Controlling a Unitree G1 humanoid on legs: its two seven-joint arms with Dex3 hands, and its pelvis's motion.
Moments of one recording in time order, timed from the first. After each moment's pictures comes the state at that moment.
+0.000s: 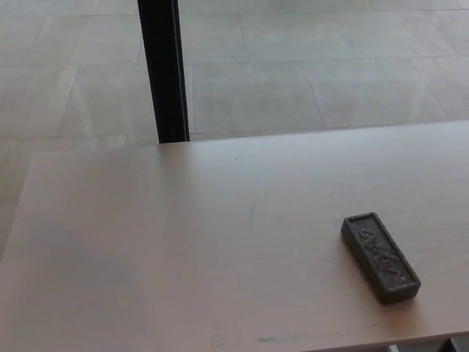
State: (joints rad) left_arm -0.17 0.53 0.59 0.88 -0.29 0.13 0.18; right_arm -0.21 -0.85 -0.89 1.02 0.21 -0.06 0.00
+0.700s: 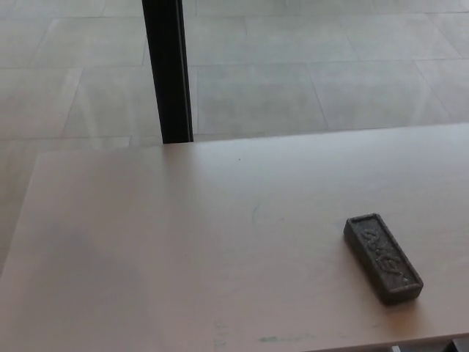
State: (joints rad) left_arm 0.06 0.46 0.62 0.76 -0.30 0.07 0.17; right_arm -0.01 -0.61 -0.94 1.04 0.36 -0.14 0.00
